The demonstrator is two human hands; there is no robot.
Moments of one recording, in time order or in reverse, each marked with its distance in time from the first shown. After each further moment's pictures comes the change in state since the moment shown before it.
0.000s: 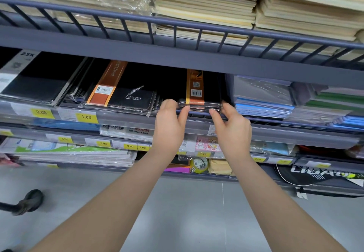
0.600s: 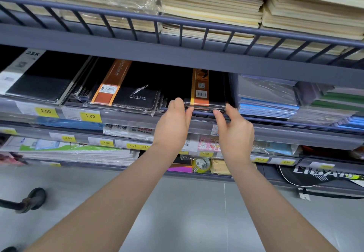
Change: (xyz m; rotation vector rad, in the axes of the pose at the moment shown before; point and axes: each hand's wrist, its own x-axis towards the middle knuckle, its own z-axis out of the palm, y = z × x) left_hand -0.001 0.010 -0.011 0.289 -0.156 0.026; right_hand -0.008 0.002 0.007 -0.021 0.064 0.022
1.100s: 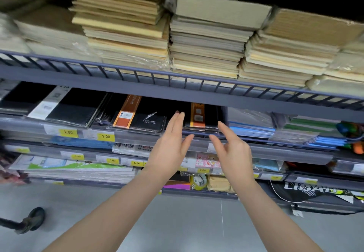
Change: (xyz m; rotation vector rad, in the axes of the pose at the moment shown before) left_hand -0.037 0.011 -0.069 -0.194 -0.125 0.119; right_hand -0.022 -0.033 -0.060 0.062 -0.116 -0.140
